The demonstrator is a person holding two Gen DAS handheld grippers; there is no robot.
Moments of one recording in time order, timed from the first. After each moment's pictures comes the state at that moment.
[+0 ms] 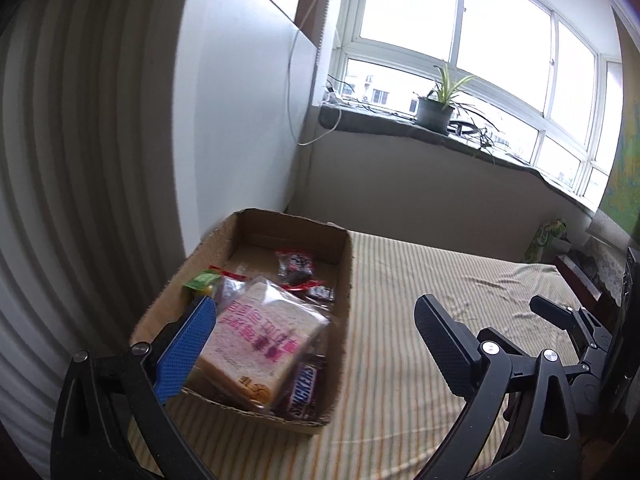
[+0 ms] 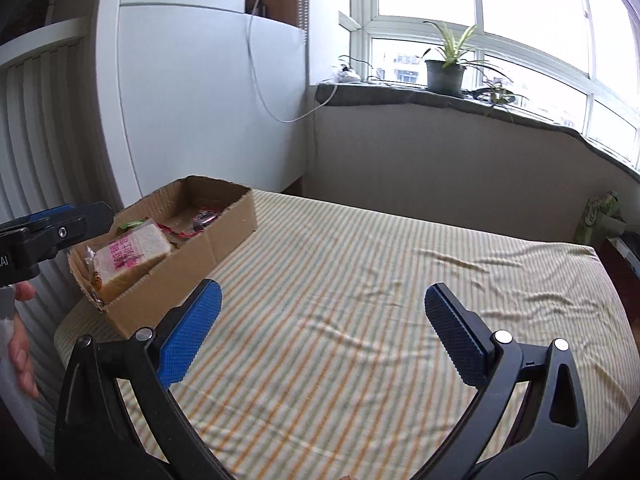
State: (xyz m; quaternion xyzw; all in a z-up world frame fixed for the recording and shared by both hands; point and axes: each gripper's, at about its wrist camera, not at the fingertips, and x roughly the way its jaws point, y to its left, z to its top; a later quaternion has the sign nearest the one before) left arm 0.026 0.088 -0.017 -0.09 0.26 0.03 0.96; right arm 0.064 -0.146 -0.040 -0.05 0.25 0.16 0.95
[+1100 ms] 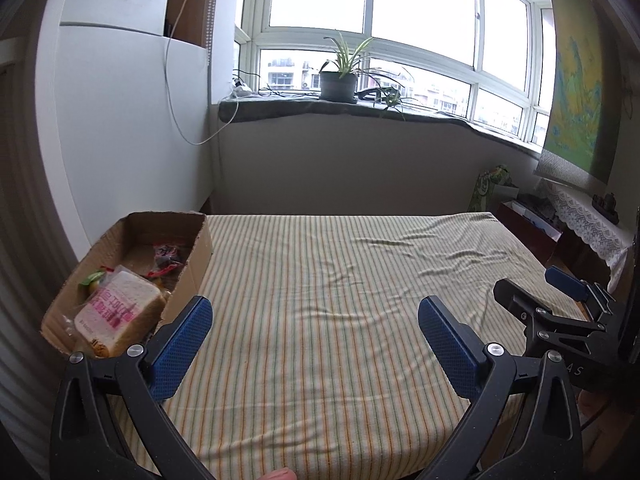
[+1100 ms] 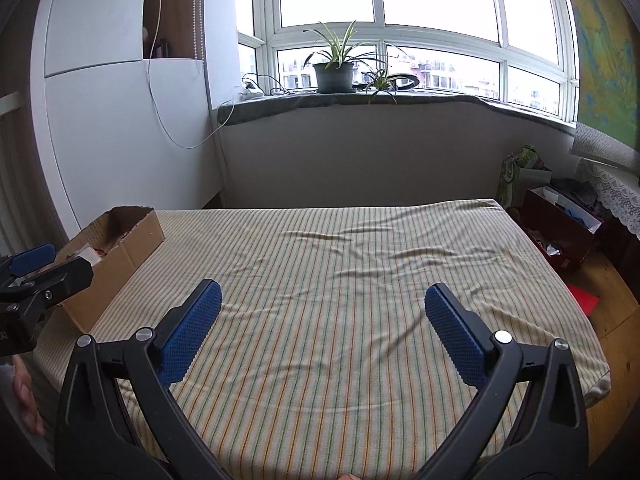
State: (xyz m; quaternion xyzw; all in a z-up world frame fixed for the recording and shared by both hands) left arm 0.008 -0.048 -0.008 -0.02 0.27 -0.06 0.96; right arm 0.026 -0.251 -0.025 0.01 0.25 0.06 0.97
